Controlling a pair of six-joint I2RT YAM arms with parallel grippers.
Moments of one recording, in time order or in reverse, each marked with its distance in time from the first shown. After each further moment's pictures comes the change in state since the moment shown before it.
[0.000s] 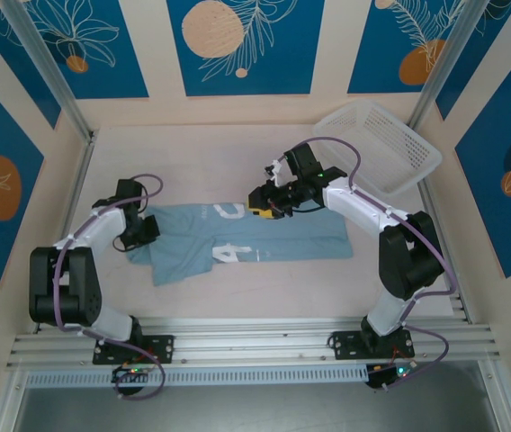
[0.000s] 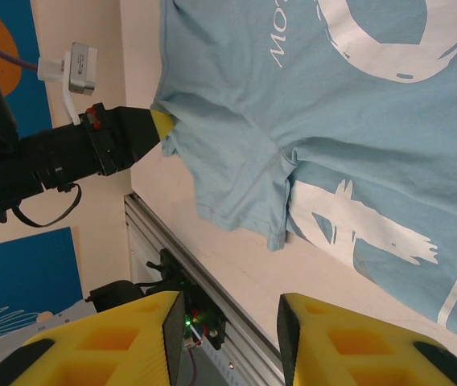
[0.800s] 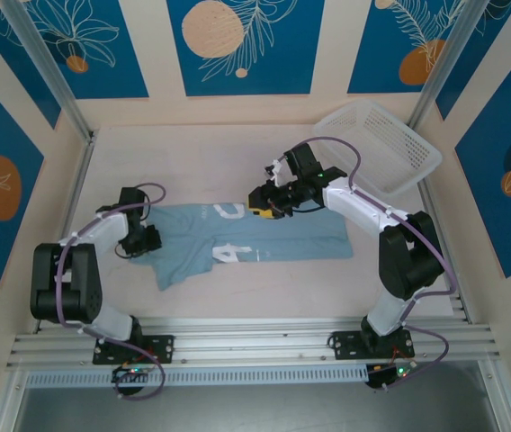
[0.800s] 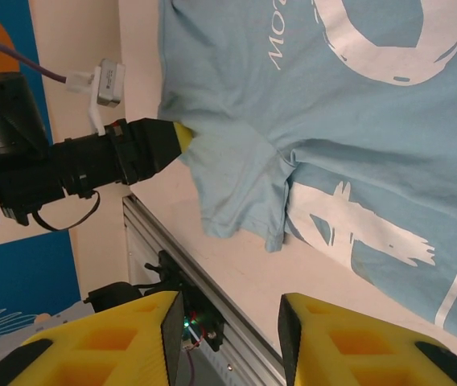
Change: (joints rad) left arm -0.002 0.029 -0.074 0.049 -0.001 0.016; right arm 0.000 0.000 0.000 0.001 0.003 0.000
